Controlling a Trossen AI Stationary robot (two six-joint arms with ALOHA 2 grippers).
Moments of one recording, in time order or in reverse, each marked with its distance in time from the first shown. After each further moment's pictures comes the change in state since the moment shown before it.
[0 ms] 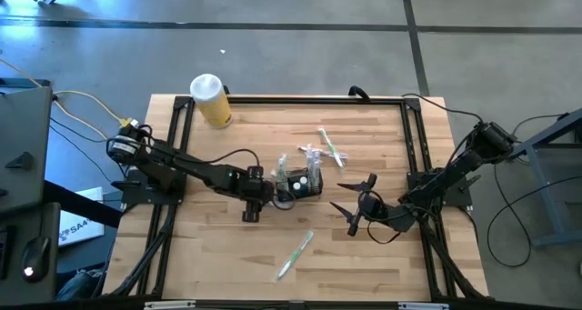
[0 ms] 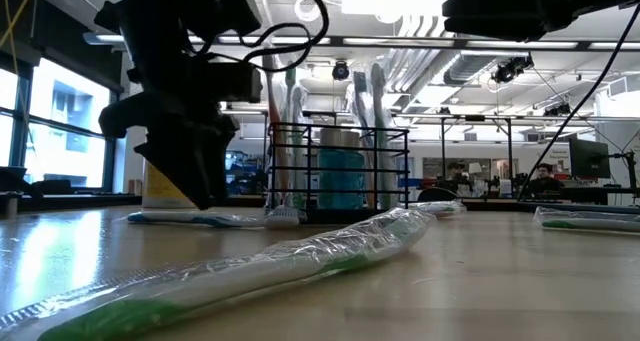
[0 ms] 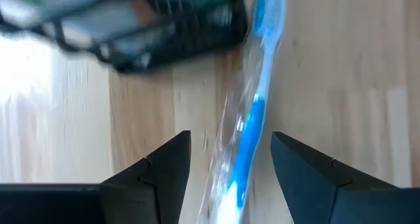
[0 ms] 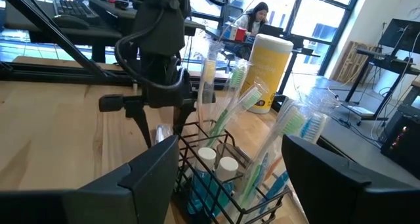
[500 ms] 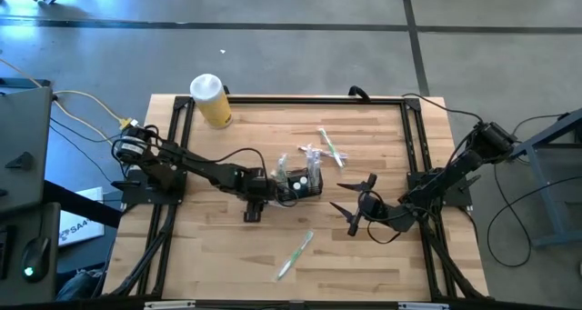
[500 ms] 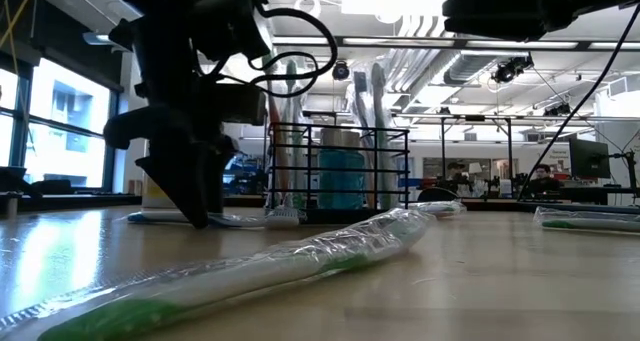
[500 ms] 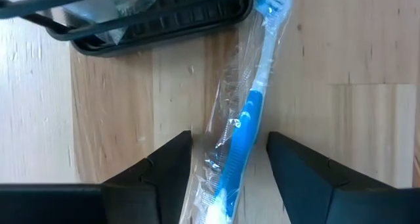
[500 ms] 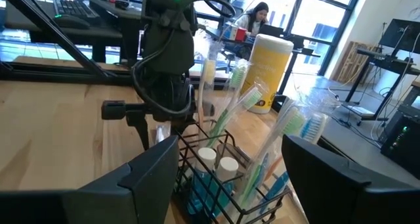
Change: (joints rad) left arm 0.026 0.076 0.004 -0.003 0.106 -0.042; right arm 0.000 0.000 0.000 -0.001 -0.001 -0.001
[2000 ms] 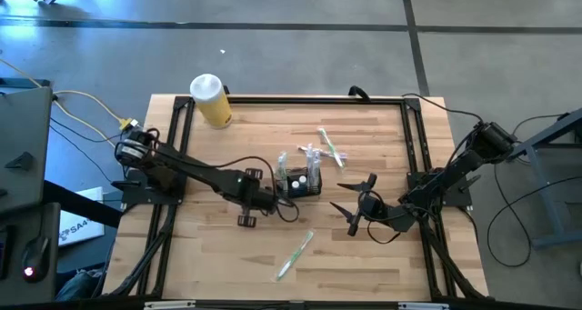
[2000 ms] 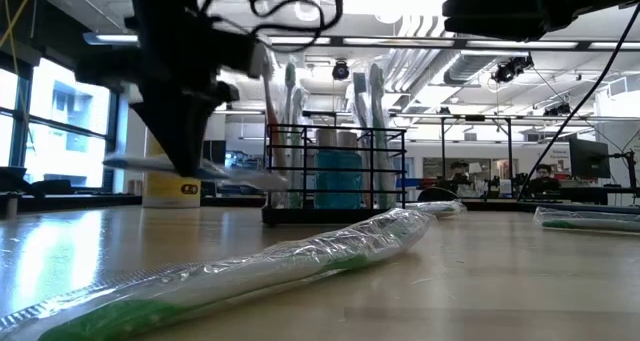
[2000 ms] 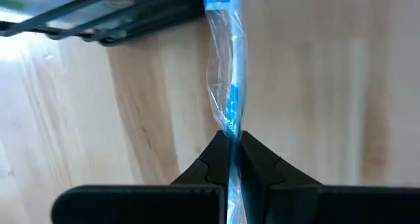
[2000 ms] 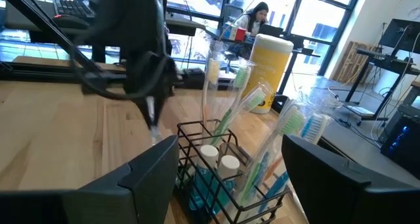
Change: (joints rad) left arm -0.108 0.005 0.267 -0.450 -0.133 -0.011; right arm 0.000 0.000 0.000 0.000 0.001 0.001
